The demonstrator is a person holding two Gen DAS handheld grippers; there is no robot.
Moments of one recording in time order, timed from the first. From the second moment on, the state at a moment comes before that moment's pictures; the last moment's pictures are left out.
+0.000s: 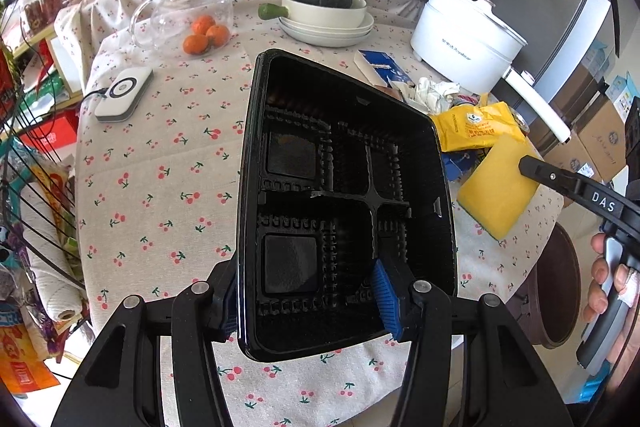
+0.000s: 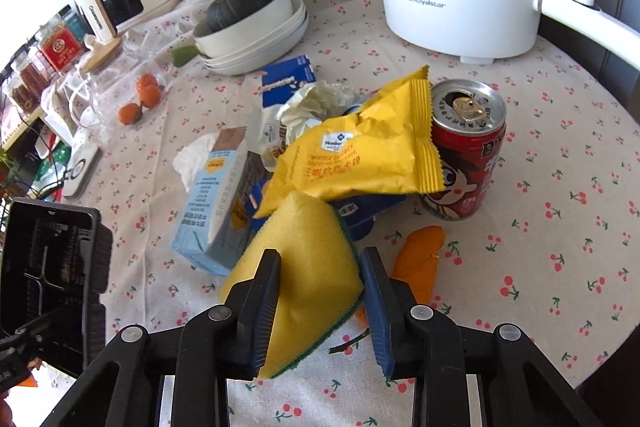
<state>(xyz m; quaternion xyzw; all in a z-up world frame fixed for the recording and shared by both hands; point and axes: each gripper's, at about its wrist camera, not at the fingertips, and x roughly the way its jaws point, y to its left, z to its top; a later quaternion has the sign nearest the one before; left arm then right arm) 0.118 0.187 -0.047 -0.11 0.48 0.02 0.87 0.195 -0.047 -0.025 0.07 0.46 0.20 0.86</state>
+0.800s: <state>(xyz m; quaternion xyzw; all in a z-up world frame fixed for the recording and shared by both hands) 0.126 0.044 -0.019 -0.05 0.47 -0.08 0.88 0.149 -0.181 0.015 0.07 0.44 0.13 0.89</state>
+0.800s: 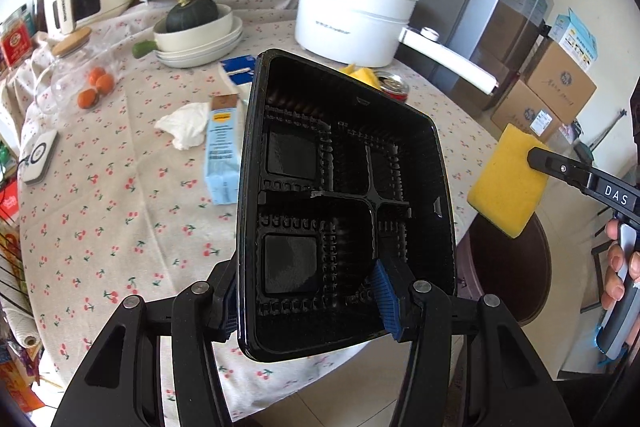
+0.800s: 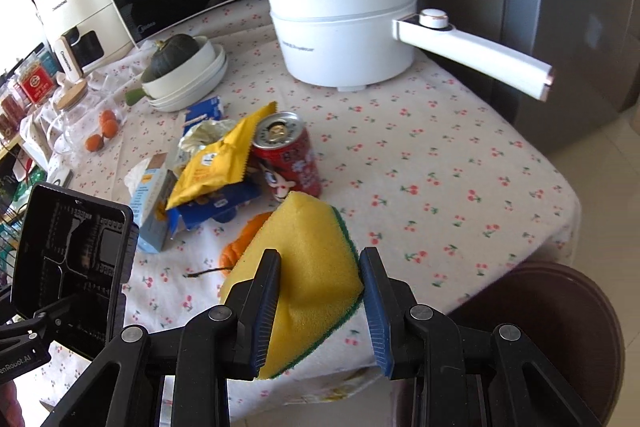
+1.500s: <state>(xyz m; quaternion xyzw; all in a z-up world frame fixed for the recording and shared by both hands) 0.120 -0.161 -0.037 0.04 0.48 -0.20 0.85 0.102 -0.352 -0.009 0.08 0.47 0.02 0.88</state>
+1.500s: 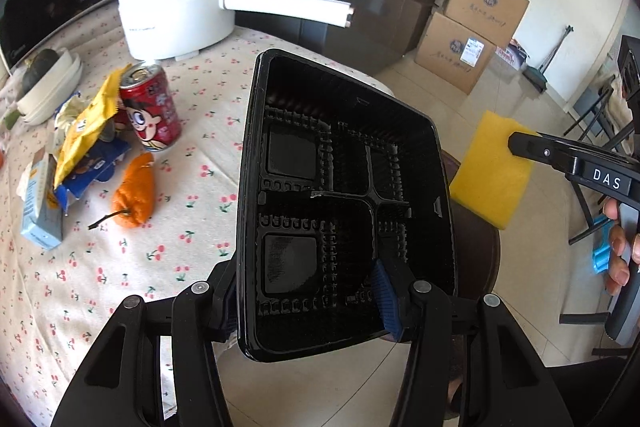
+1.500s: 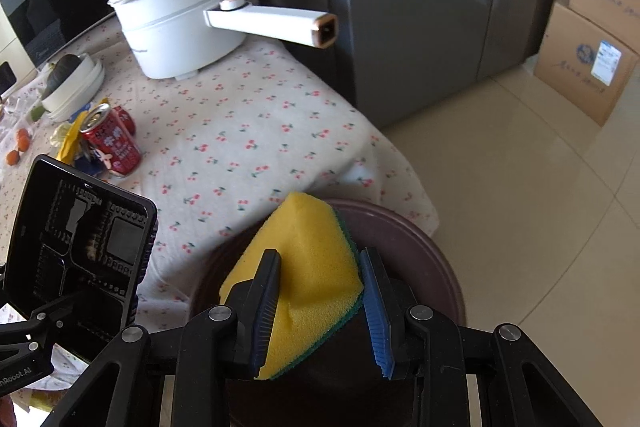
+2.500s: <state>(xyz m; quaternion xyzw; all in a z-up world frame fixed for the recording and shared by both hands) 0.129 -0.217 -0.087 0.08 0.49 -0.20 0.85 0.077 -0.419 -0.046 0.09 0.51 -0.03 0.86</state>
